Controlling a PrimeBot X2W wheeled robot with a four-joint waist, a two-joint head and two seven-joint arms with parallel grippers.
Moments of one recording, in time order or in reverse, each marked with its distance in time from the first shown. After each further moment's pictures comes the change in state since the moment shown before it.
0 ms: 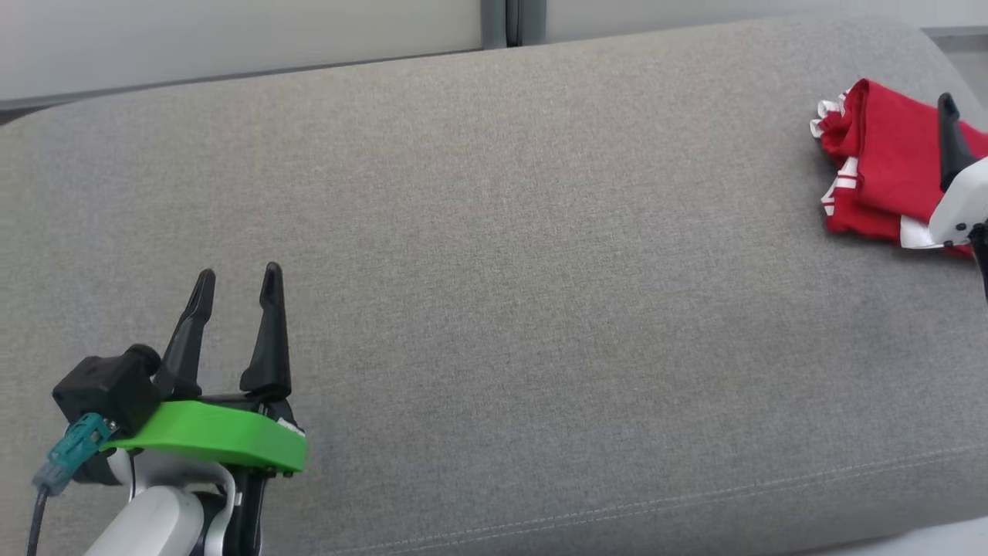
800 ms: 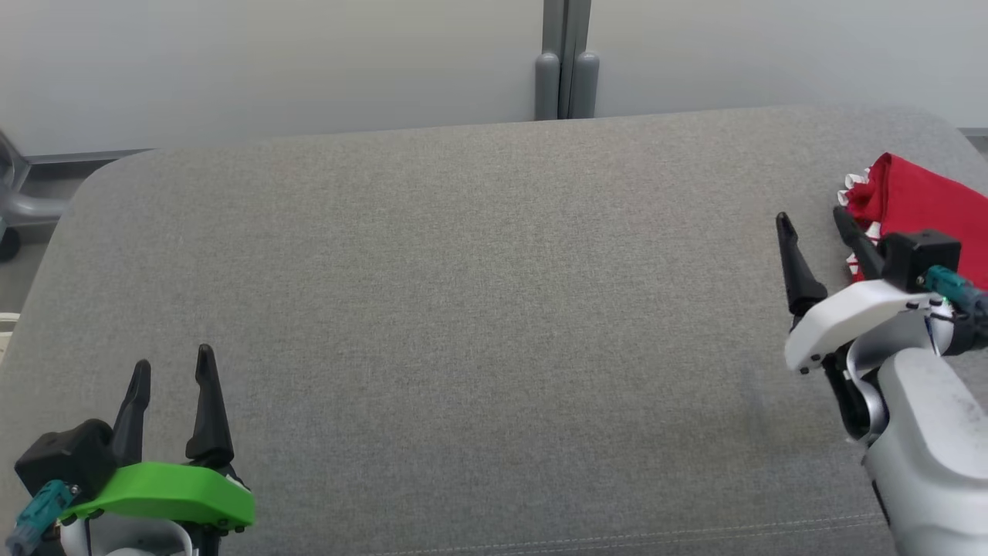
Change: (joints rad) left arm 0.161 0.028 0.097 0.128 -0.019 0.015 -0.048; right arm 0.395 0.212 -0.121 -0.419 -0.095 0.000 0.022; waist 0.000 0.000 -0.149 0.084
